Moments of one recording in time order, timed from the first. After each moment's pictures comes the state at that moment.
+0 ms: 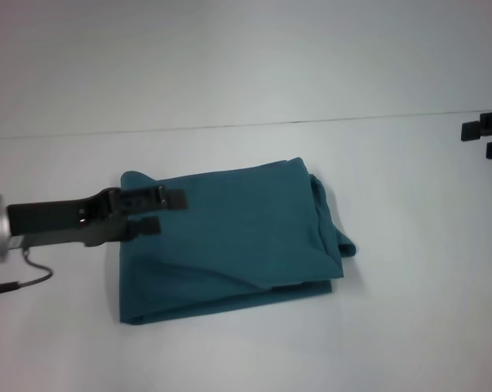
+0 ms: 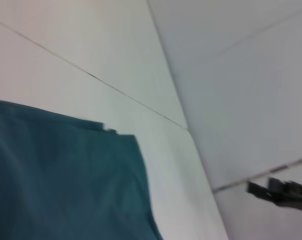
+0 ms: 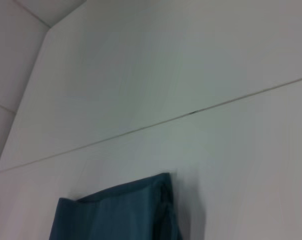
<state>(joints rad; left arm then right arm) -0.63 -2.11 0.57 0.84 2.15 1.61 -2.45 0.70 1.77 -0.48 -0.75 -2.38 -1.55 2.53</state>
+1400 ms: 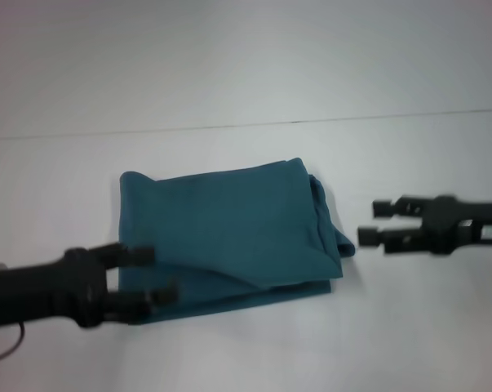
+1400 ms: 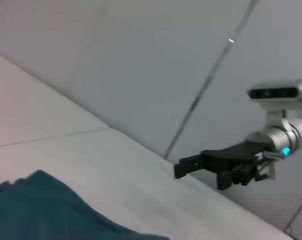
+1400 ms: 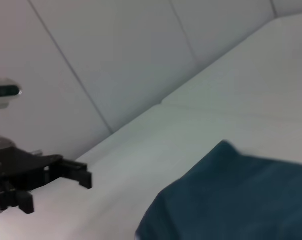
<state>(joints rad) -0.47 -2.16 0.55 0.92 2.07 1.83 -1.67 0.55 2.00 -0.58 -0.73 -2.08 -1.68 1.70</state>
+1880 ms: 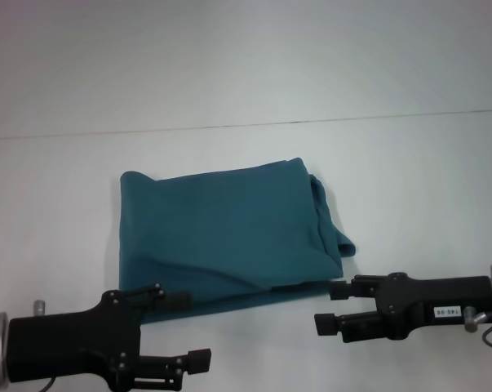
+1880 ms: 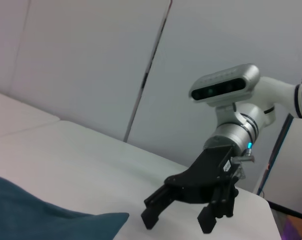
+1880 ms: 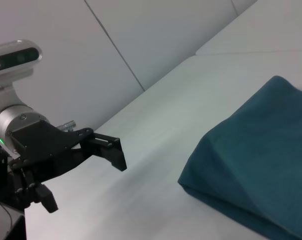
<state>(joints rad) -0.45 -2.17 0.62 0.78 2.10 1.82 -1.36 0.51 2.08 -0.66 -0.64 -2.14 -1.65 1.63</state>
